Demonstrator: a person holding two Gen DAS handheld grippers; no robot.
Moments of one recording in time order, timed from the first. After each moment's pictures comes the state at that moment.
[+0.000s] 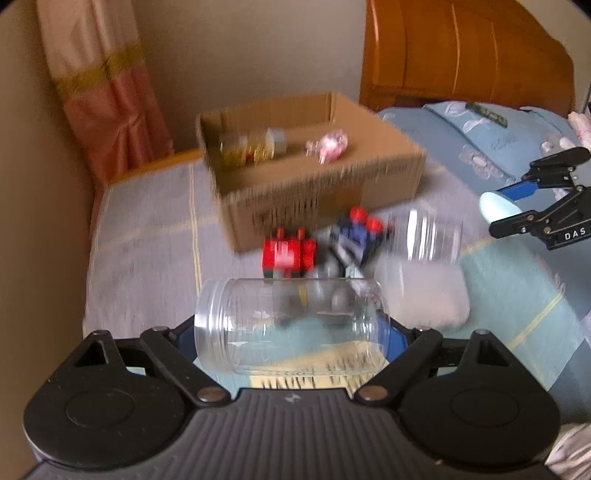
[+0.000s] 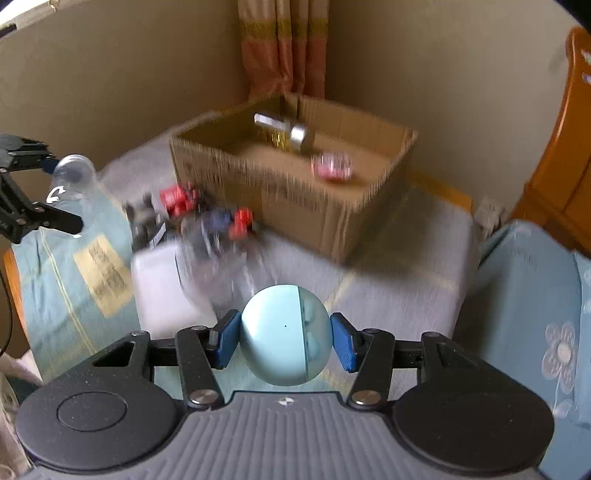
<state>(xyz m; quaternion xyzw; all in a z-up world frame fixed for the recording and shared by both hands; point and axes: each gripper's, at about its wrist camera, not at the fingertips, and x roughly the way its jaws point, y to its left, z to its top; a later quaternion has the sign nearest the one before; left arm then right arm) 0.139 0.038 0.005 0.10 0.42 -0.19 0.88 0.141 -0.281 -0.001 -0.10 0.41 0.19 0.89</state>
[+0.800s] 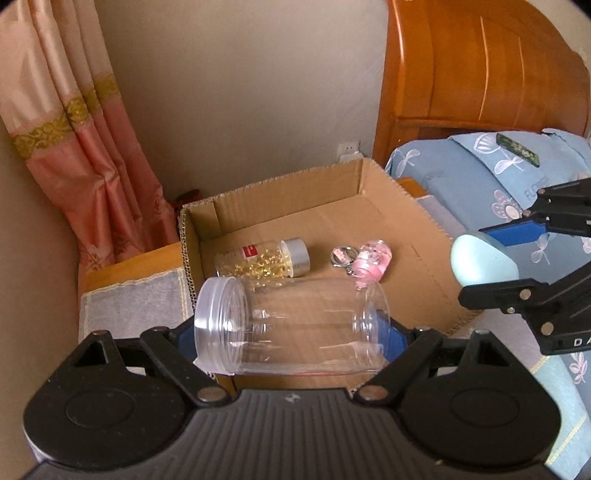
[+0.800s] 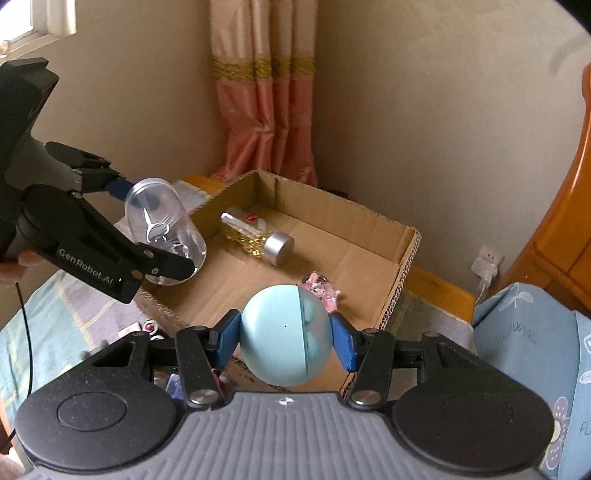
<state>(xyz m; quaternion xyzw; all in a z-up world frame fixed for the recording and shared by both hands) 0.301 -0.017 0.027 0.10 0.42 -0.18 0.88 0.279 -0.242 0.046 -0.09 0.40 0.16 0.90</state>
